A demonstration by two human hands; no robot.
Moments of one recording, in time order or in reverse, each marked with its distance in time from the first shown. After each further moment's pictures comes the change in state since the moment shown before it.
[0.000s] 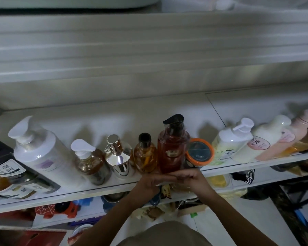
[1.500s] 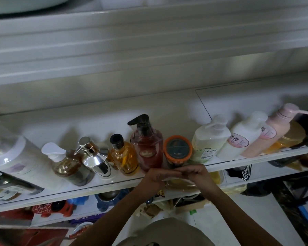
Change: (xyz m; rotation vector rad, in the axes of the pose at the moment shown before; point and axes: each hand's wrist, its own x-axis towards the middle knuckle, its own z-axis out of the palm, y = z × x) left_hand 0.052 0.007 0.056 -0.004 0.008 -0.029; right_hand -0.009 0.012 -0.066 0.115 0.073 -0.002
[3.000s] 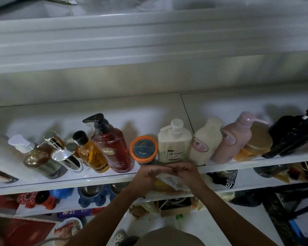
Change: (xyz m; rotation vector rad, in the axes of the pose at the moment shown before) left_hand 0.054 0.006 0.074 -0.124 0.176 0.165; right_hand 0.004 0.002 -0.079 -0.047 -0.021 0.008
